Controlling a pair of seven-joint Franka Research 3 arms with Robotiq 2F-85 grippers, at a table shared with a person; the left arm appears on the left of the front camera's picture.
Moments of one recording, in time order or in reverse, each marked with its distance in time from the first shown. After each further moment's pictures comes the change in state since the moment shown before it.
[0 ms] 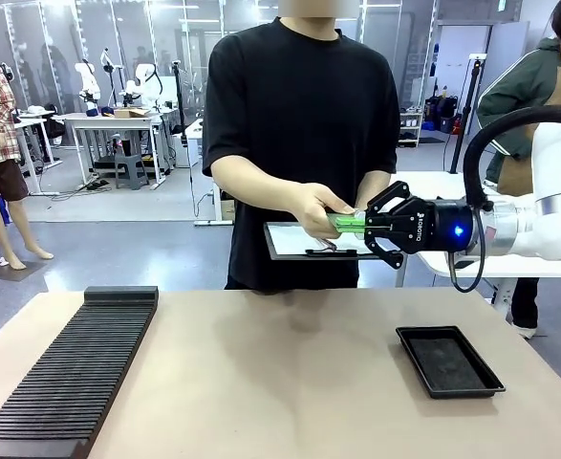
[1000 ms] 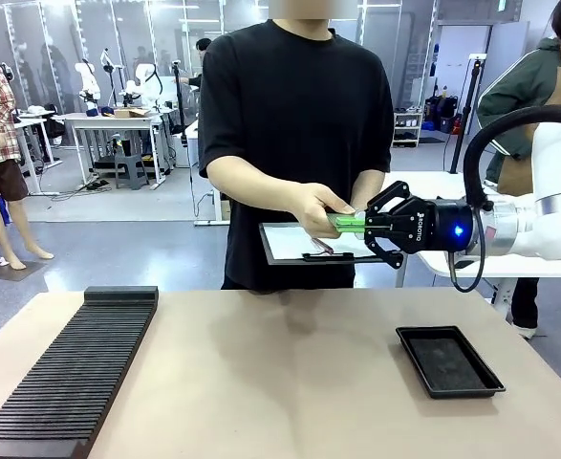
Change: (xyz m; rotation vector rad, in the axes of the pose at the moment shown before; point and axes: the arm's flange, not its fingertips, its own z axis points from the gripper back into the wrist) left arm 0.000 0.000 0.000 0.000 0.000 0.001; right arm 0.000 0.000 0.000 0.000 0.000 0.000
